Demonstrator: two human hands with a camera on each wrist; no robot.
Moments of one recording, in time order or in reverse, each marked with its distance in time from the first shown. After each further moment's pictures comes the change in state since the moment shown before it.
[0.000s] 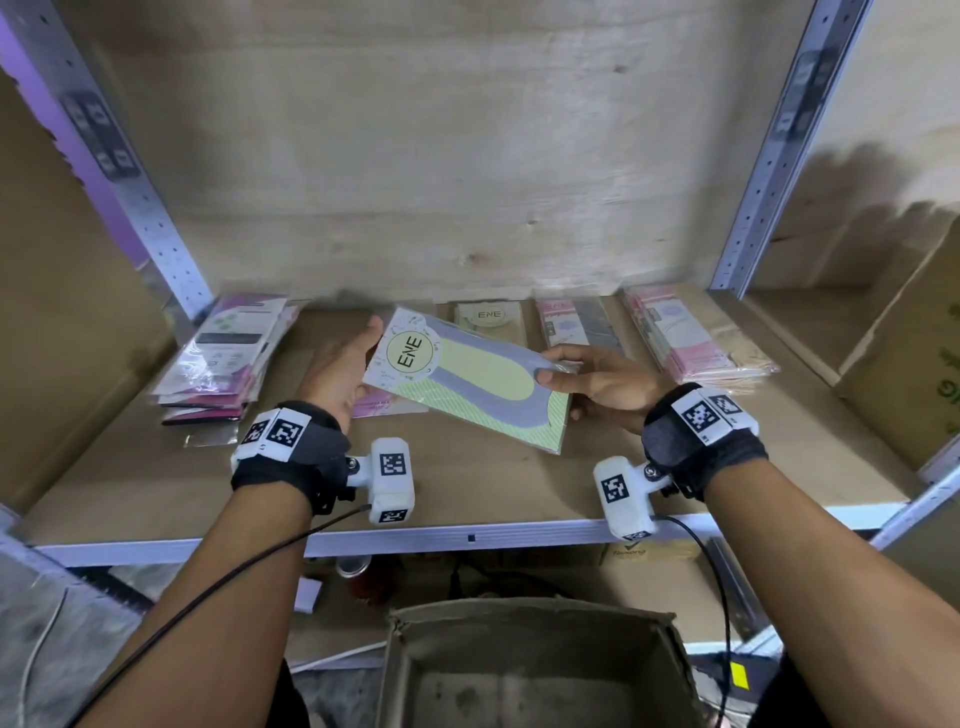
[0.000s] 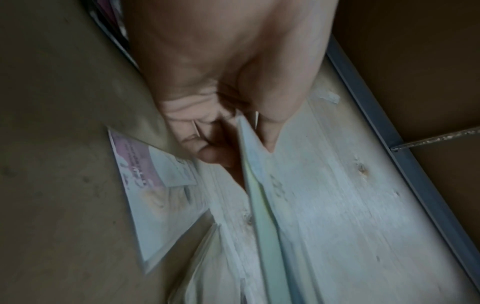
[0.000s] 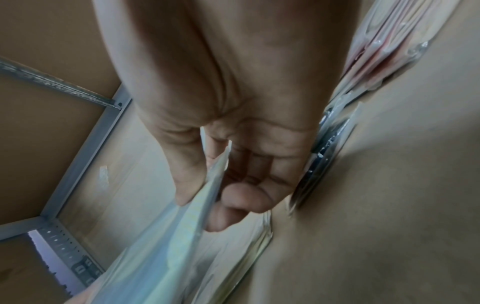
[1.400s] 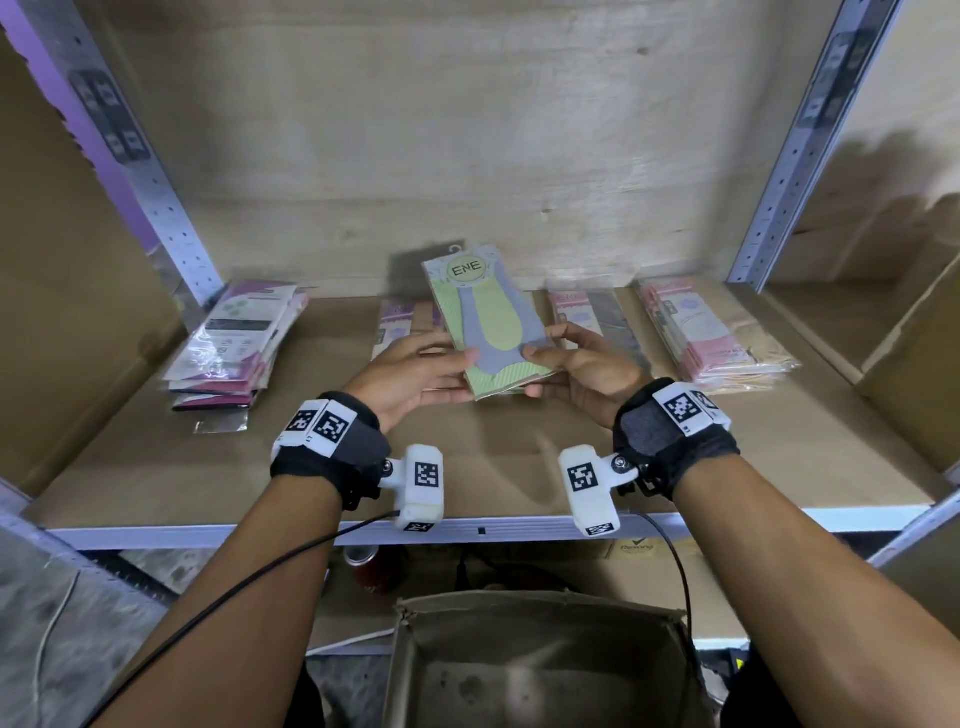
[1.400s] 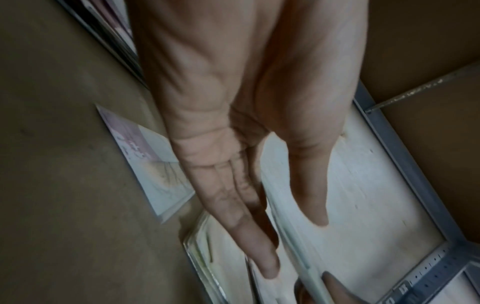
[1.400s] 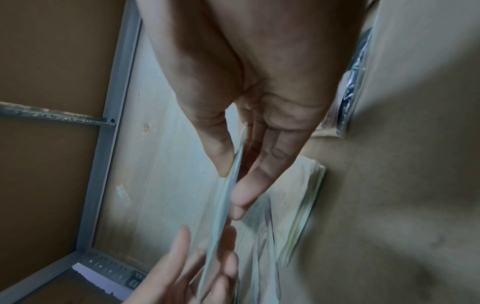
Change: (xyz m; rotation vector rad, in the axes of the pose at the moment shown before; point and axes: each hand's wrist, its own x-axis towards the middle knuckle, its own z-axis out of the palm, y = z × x) left_hand -0.004 -0.016 0.027 -0.027 -0.553 0.044; right_hand 0.016 -0.012 0.039 0.466 0.186 0.027
